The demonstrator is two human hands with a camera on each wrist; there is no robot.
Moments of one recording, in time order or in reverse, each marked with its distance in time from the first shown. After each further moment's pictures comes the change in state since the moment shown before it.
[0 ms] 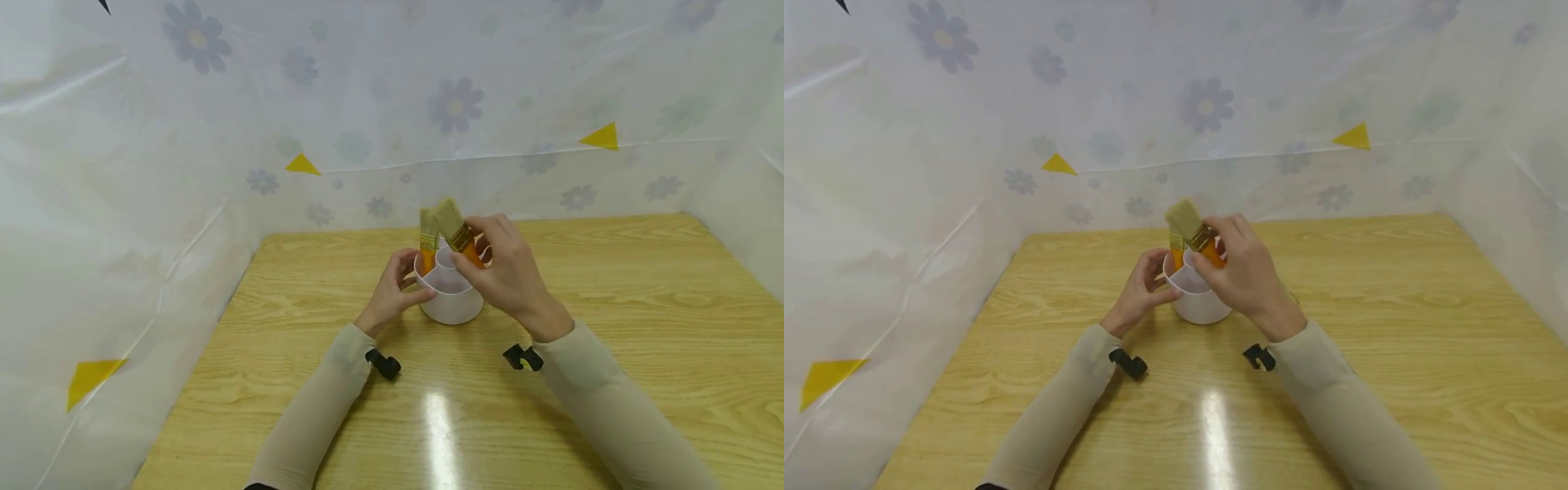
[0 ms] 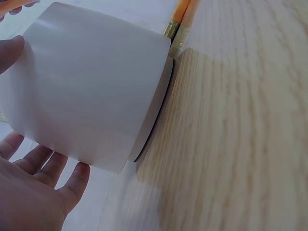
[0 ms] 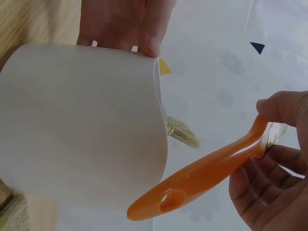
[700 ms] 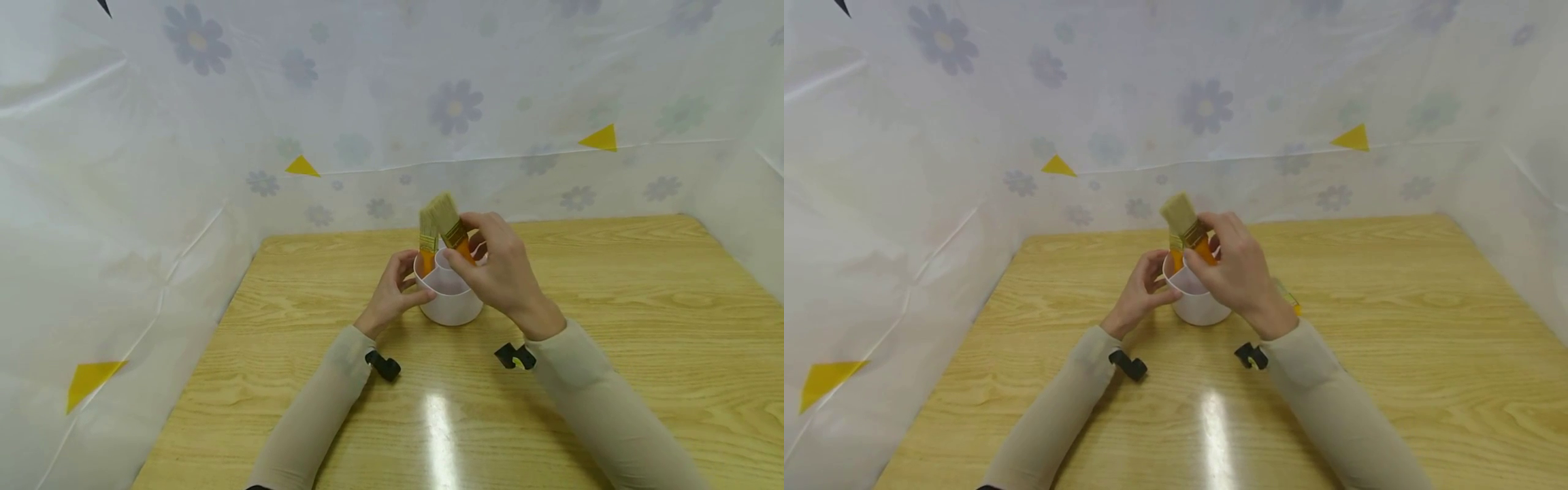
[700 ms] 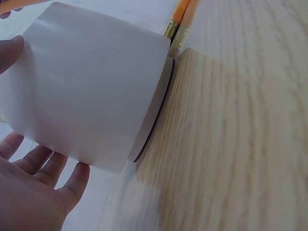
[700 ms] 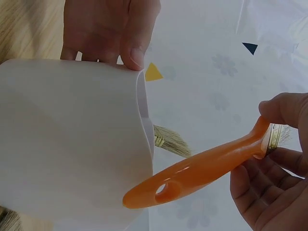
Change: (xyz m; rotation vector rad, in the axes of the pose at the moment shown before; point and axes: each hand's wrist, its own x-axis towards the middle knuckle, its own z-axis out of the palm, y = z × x) left_hand -0.001 0.000 0.000 -0.008 -0.007 -0.010; right_hand 0.008 -0.006 0.004 0.041 0.030 0.007
